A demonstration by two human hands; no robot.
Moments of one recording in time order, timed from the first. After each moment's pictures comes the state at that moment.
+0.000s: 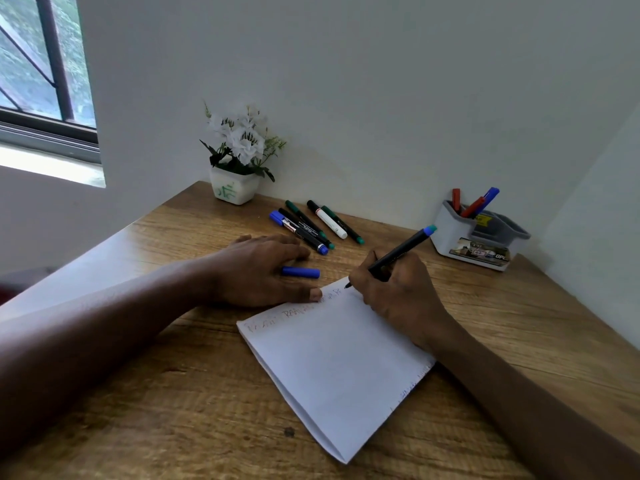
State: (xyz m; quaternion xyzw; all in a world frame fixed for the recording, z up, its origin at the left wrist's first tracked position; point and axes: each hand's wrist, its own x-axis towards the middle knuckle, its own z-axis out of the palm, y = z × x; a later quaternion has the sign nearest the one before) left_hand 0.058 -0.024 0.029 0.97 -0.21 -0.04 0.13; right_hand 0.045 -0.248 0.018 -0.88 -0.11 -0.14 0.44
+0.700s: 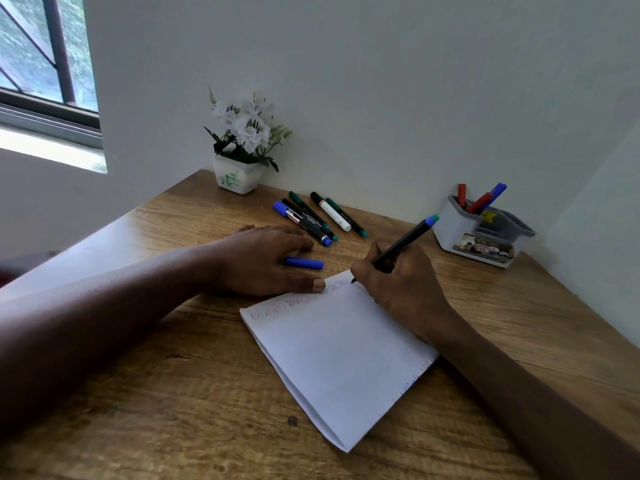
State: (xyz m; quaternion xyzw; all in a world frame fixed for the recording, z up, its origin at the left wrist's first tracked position) left_hand 0.057 -0.026 0.031 0.97 -0.21 -0.03 0.13; right_hand 0.041 -0.246 0.023 -0.89 -0.12 -0.13 0.43
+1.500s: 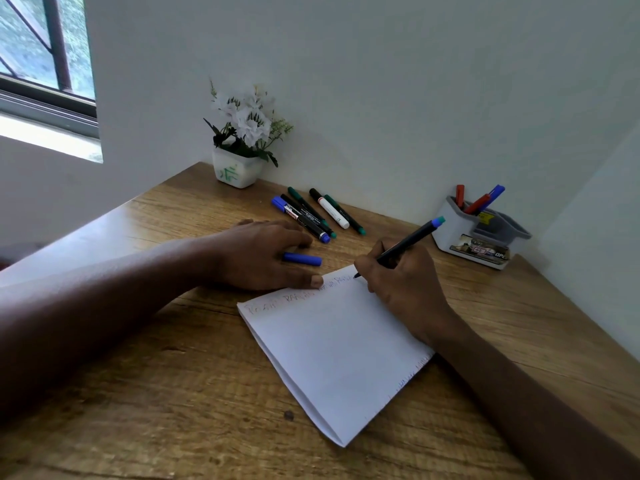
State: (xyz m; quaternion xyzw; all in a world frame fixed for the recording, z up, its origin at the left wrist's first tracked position) left_hand 0.061 -0.024 0.027 0.97 -0.22 -0.02 0.14; right_hand 0.045 -0.248 0.019 -0.88 -0.07 -0.15 0.44
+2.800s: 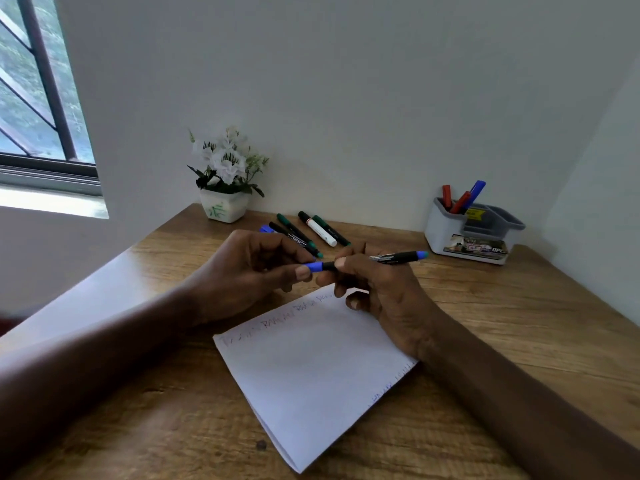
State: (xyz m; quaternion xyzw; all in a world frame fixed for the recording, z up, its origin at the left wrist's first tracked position) left_hand 0.056 -0.026 0.014 0.78 -0.33 0.08 0.52; right_hand 0.046 -0.258 0.024 -0.69 -0.16 0.05 0.71
